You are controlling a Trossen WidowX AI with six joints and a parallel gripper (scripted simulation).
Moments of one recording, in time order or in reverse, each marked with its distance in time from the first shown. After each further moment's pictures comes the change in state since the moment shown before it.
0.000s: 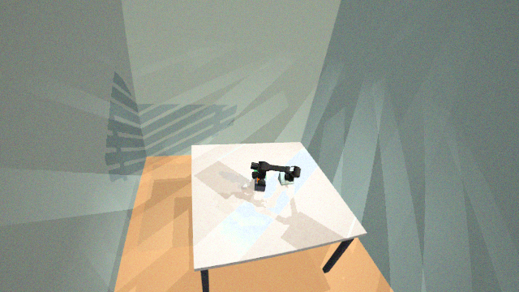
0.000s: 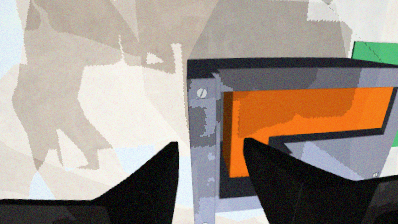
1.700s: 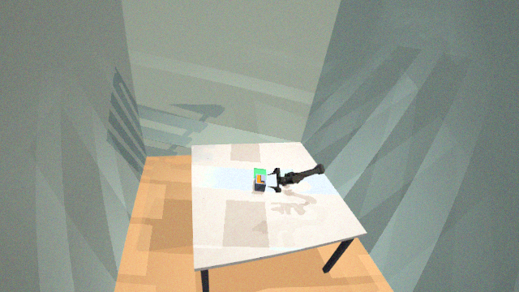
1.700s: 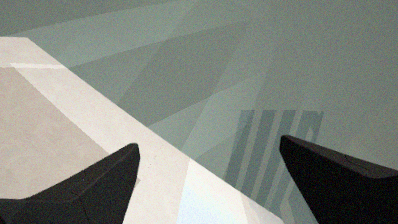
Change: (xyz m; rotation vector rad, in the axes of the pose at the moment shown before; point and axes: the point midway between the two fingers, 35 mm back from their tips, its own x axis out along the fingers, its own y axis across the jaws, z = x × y) arm -0.145 0.128 -0.061 -0.761 -1.629 -0.409
